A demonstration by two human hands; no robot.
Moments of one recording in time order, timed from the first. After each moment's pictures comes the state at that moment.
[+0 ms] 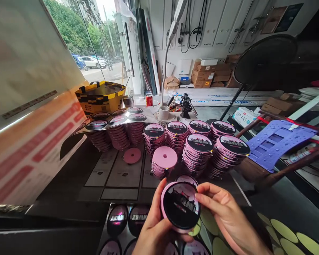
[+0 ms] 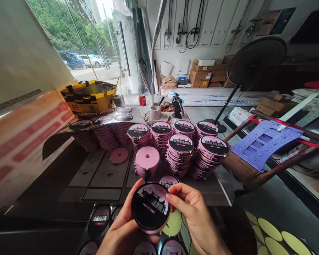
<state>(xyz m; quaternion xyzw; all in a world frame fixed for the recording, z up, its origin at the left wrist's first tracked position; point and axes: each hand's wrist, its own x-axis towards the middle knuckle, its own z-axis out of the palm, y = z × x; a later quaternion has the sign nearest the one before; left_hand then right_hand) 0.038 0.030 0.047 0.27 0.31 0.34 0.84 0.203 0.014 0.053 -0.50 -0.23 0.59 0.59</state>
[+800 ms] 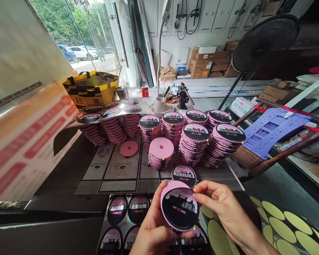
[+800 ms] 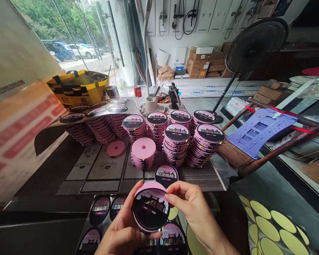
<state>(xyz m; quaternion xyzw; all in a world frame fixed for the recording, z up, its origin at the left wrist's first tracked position) 0.036 0.015 0.036 0.17 0.28 0.34 0.88 0.211 0.001 0.039 -0.57 -0.33 0.53 0.53</state>
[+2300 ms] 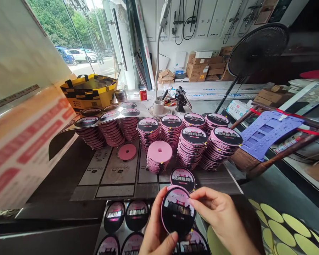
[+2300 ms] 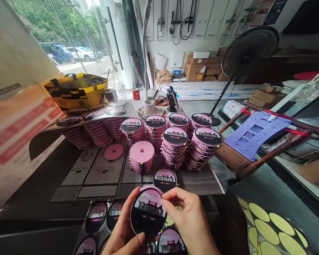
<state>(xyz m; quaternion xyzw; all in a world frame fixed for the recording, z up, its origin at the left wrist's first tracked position) 0.037 0.005 0.025 0.31 0.33 0.39 0.81 0.201 0.000 0.036 -0.64 -0.39 0.42 0.51</state>
